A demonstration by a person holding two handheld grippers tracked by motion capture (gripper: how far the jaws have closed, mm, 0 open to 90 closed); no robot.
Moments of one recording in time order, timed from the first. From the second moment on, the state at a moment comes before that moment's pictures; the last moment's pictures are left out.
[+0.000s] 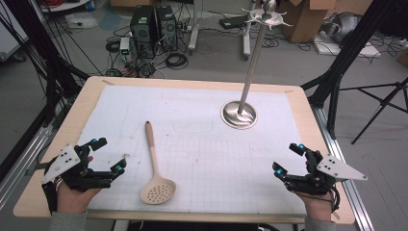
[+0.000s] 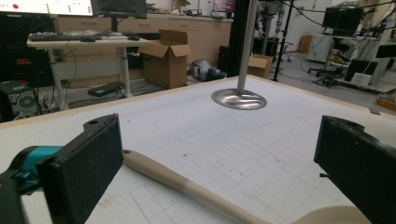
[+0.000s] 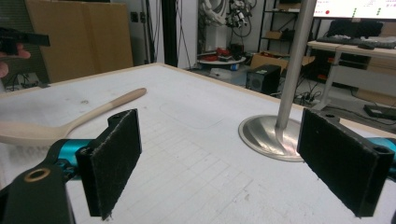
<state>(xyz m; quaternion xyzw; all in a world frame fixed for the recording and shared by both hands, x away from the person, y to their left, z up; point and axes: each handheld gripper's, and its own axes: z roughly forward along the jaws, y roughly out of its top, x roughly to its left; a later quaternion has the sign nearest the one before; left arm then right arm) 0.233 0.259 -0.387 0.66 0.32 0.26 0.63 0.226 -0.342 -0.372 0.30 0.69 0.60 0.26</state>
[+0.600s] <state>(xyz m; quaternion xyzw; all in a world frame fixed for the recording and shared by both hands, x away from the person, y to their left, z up) 0.247 0.253 -0.398 0.68 0.34 0.25 0.60 0.226 -0.339 -0.373 0.30 0.69 0.60 0.25</state>
